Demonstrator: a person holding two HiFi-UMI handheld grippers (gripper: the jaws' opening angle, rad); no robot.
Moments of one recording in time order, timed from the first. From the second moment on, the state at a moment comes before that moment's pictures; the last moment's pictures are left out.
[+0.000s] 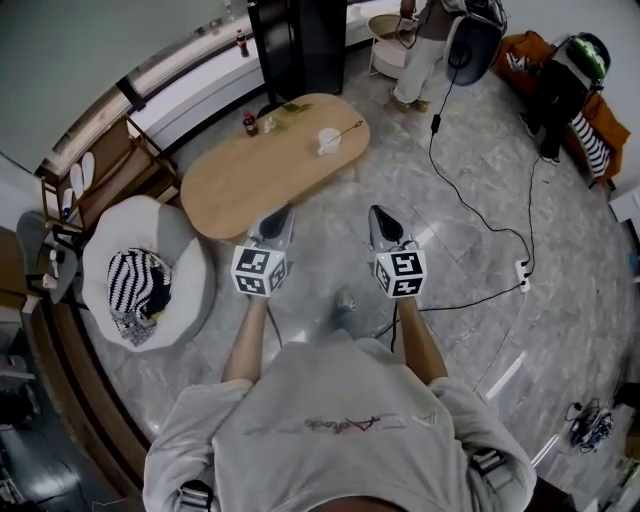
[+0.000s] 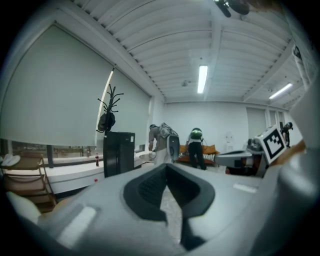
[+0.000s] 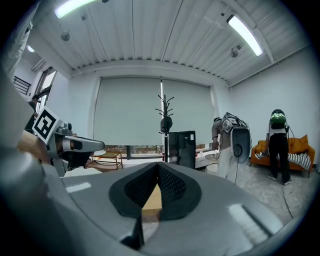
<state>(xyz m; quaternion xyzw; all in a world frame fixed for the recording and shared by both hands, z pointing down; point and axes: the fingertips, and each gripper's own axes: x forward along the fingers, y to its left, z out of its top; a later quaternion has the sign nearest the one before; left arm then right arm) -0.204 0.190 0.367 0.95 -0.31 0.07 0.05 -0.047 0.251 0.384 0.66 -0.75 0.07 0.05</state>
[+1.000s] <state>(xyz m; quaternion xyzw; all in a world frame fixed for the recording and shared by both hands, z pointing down) -0.068 0.057 0.366 0.94 -0.33 0.07 0.05 0.084 0.113 0.392 0.64 -0.77 0.07 0.05</state>
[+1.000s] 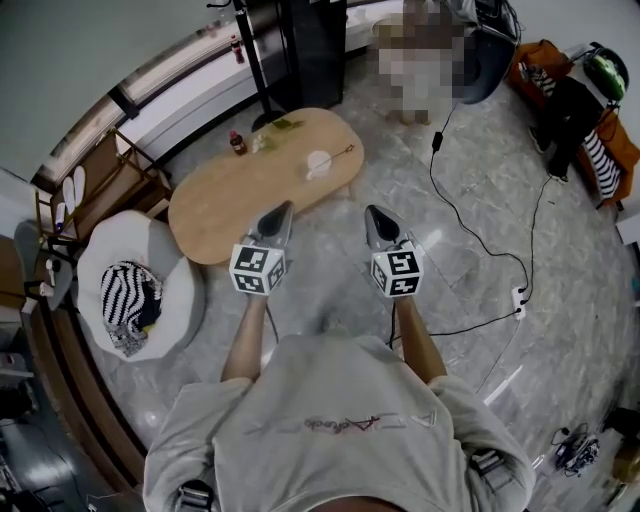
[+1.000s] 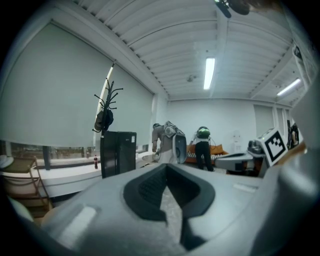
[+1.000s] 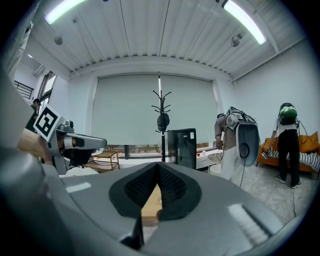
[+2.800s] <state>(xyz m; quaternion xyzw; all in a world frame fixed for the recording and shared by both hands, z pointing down) -0.040 -0.130 0.413 0.94 -0.34 0.08 0.08 0.108 -0.077 0.426 0.62 -0.77 0.09 0.07</state>
